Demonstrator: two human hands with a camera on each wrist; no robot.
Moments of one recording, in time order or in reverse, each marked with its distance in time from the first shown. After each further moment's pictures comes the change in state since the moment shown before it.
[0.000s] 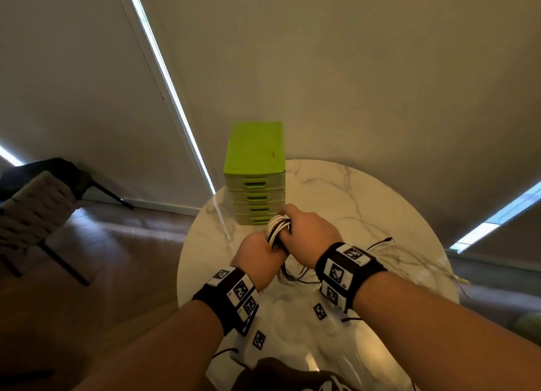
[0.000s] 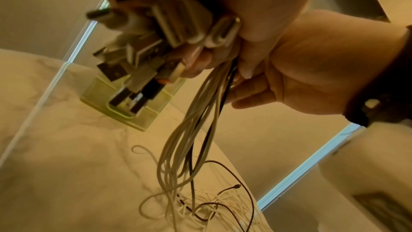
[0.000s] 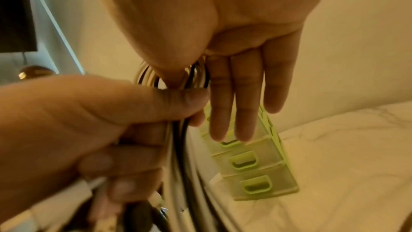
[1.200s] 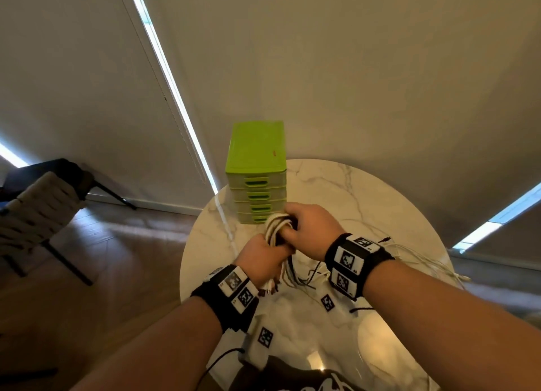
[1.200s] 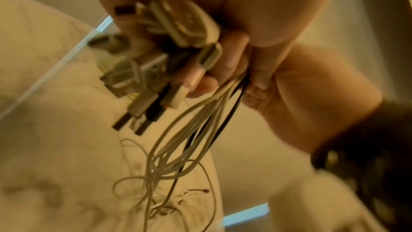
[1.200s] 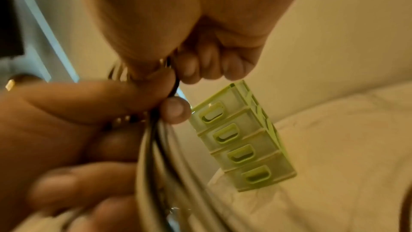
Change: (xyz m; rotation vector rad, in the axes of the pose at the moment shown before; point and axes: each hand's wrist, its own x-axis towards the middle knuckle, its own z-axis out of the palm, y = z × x) left_hand -0.010 0.007 0.000 -0.414 -0.080 -0.239; right_hand 0.000 0.005 -0.010 0.160 0.013 -0.152
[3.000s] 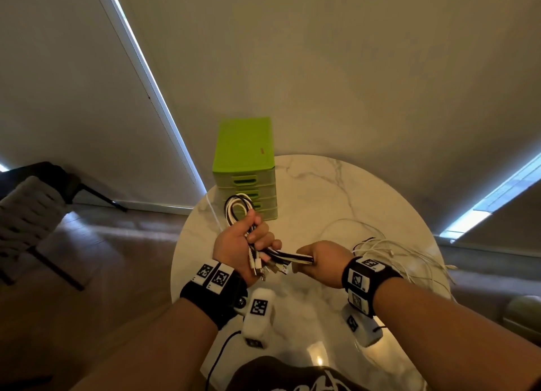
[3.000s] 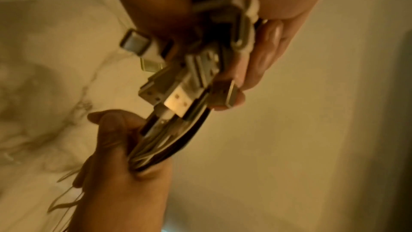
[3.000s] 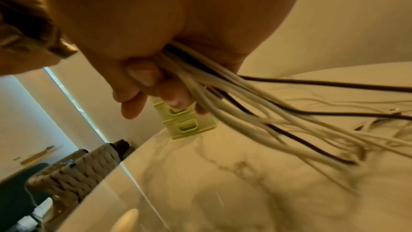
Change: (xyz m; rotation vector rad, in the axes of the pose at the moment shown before) left_hand 0.005 0.013 -0.004 -1.148 -0.184 -0.113; right_hand -0.035 0.084 0.037 -0.070 -0.384 0.196
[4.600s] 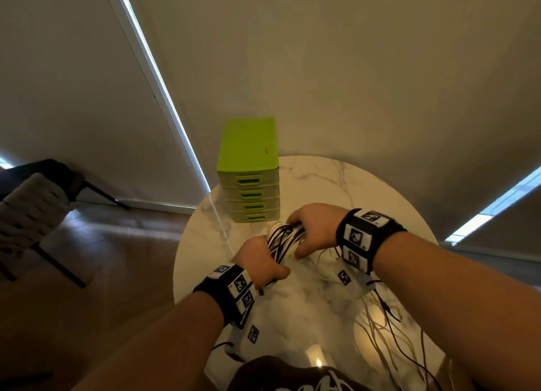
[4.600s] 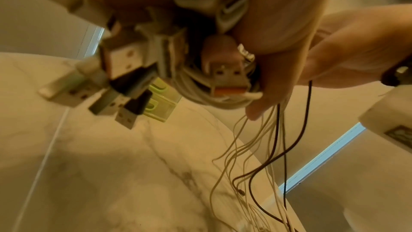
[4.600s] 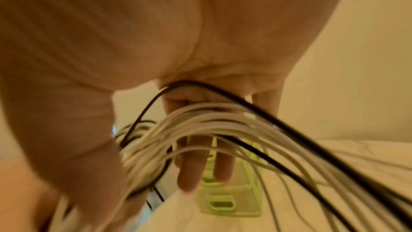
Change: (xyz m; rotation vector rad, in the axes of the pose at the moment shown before) left_hand 0.023 -0.016 -0.040 1.789 0.106 0.127; right_hand 0.010 -0.058 -0.083 -0.289 -0.052 -0.089
